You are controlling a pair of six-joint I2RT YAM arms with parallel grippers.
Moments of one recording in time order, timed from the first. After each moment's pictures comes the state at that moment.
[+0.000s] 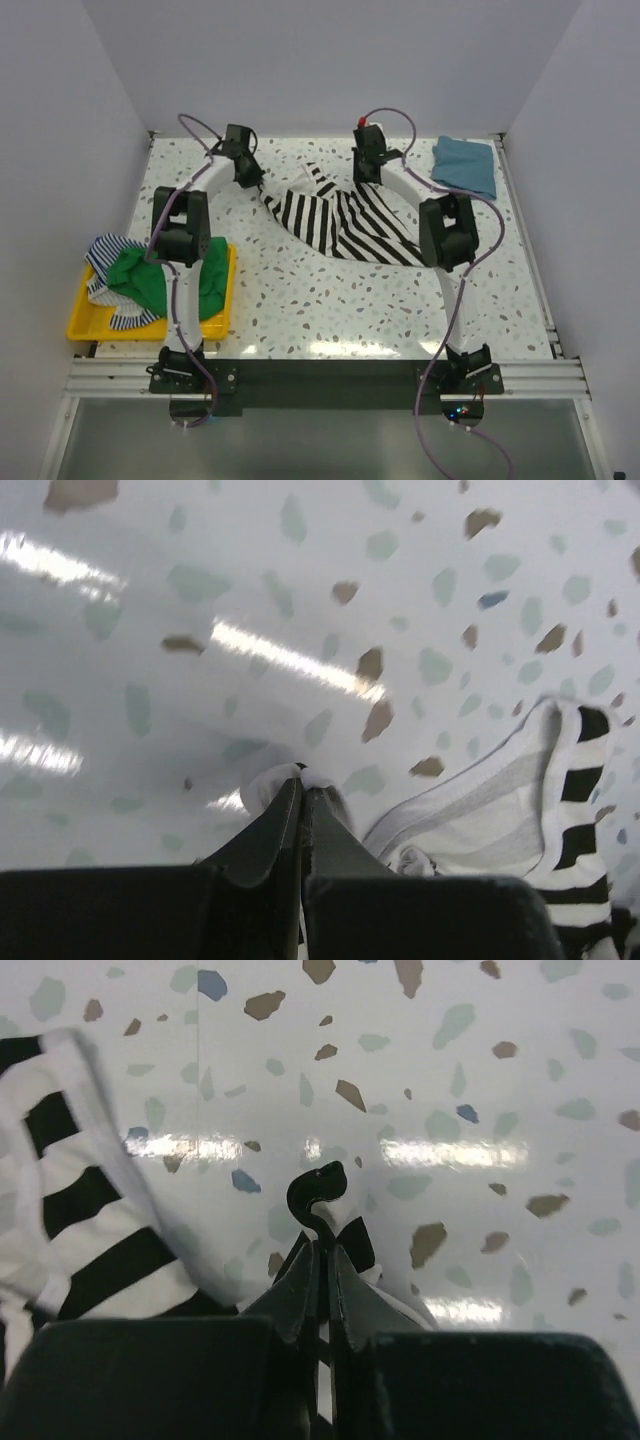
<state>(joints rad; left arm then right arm) -0.15 2.25 1.77 -0.44 -0.04 -0.69 0.38 2.39 2.01 -0.42 0.23 0.29</state>
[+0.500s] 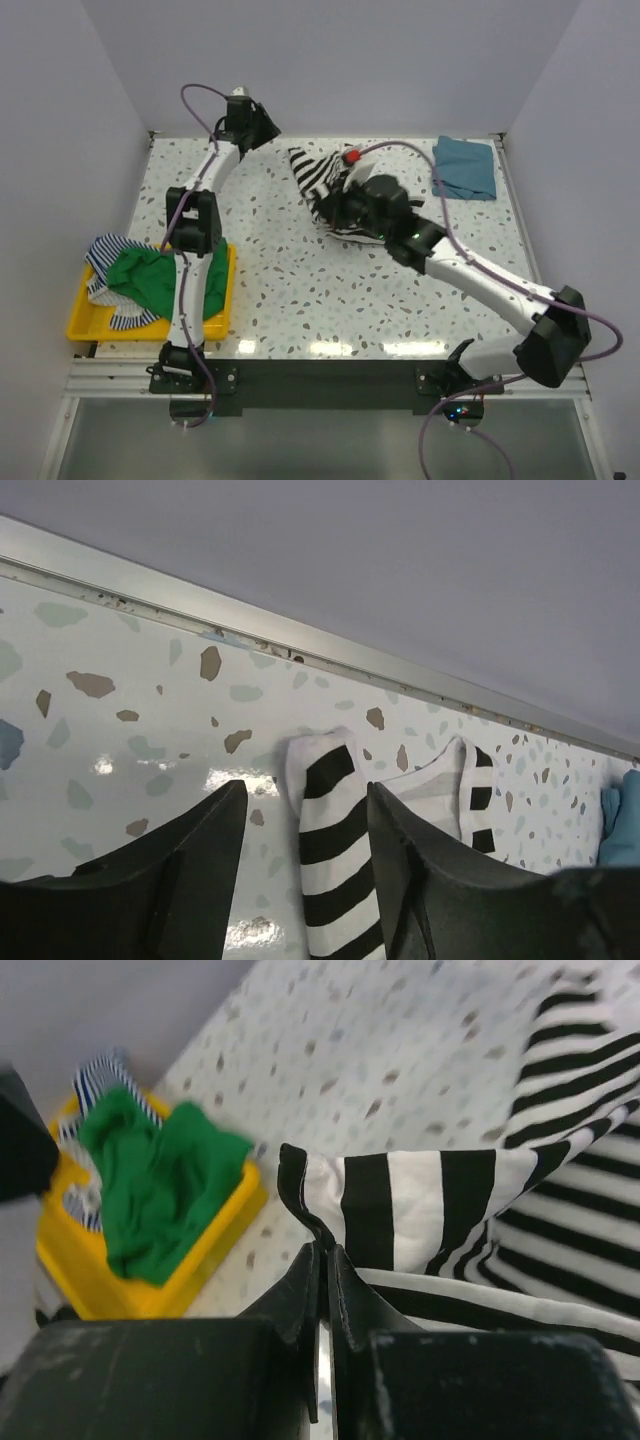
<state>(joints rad) -0.16 2.54 2.31 -0.30 0.07 -0.64 0.71 1.34 1.16 -0.05 0.01 0.37</state>
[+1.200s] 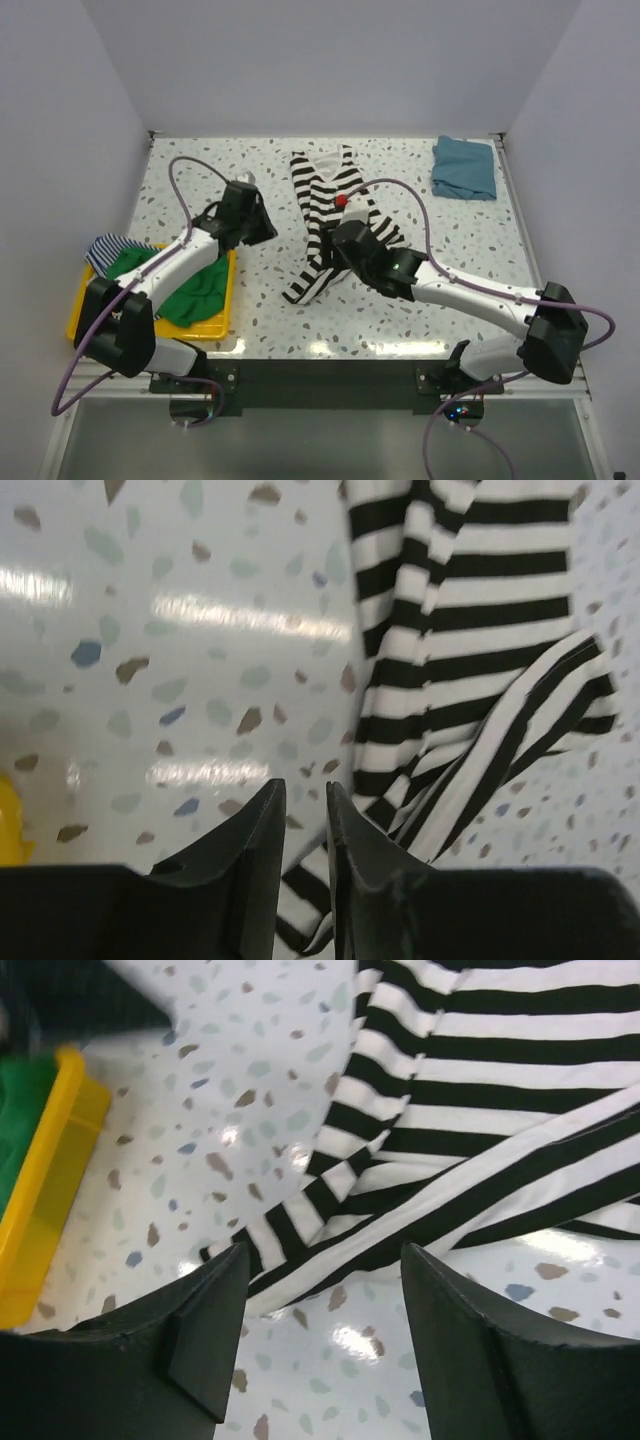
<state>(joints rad) -0.37 1.42 1.03 -0.34 -0.02 -0.69 1.04 1.35 0.97 -0.25 0.48 0.53</state>
